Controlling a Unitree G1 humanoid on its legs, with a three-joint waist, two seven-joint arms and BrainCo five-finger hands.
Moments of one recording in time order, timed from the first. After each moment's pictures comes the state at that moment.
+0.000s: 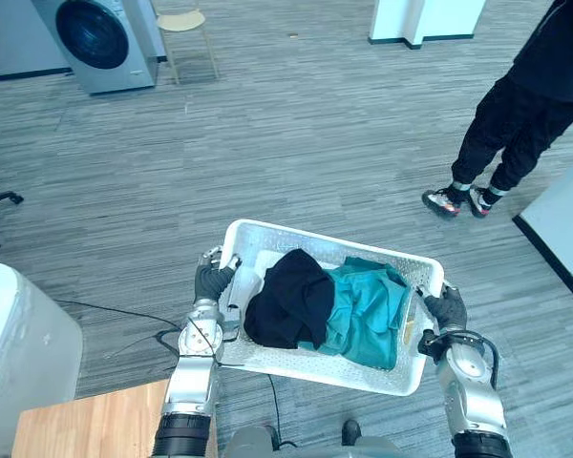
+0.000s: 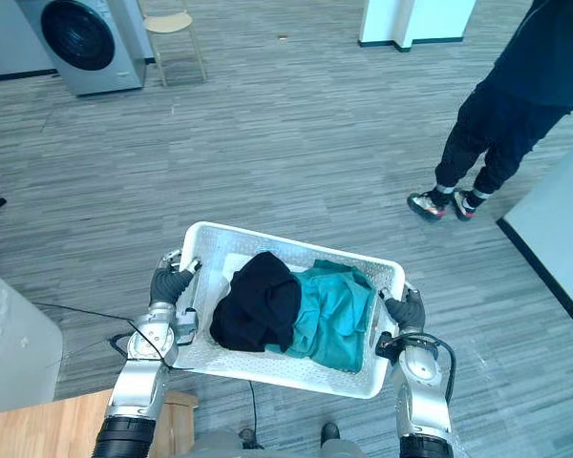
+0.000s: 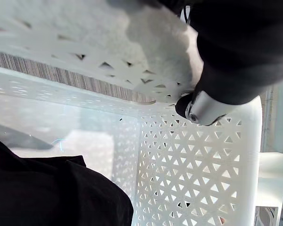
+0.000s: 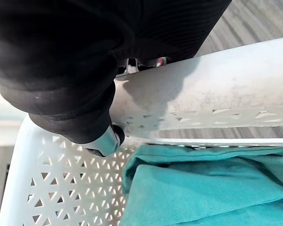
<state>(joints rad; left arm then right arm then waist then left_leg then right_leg) -0.01 0.03 0.03 0.01 0.08 0.06 0.14 0.06 -0.06 -0.21 0.07 0.12 0.12 -0.06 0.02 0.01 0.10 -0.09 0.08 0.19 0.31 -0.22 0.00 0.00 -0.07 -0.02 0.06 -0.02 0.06</state>
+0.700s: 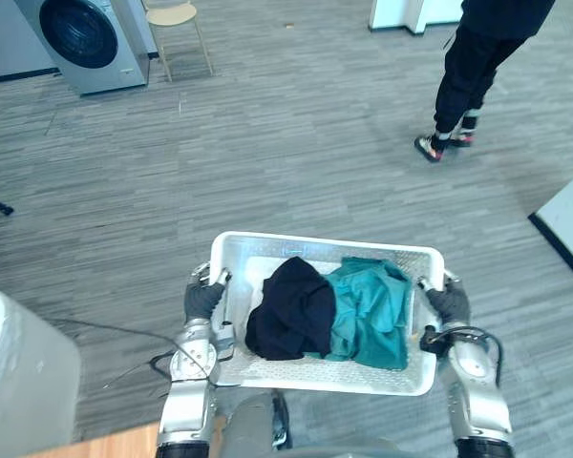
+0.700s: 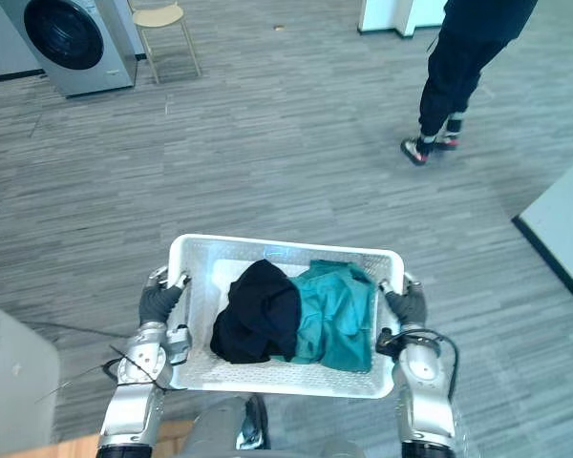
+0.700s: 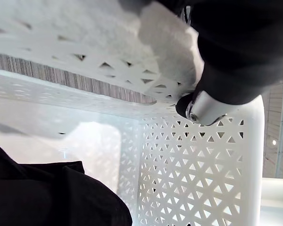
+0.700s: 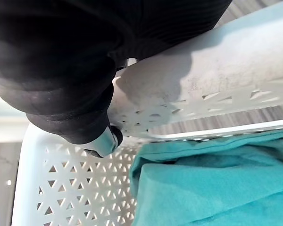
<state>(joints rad) 0.14 -0.03 0.08 -0.10 0.04 0.07 0.15 0.09 -0.04 -0.17 -0.04 0.10 0.13 -0.06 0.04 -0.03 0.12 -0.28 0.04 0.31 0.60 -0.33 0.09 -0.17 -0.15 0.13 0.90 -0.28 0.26</state>
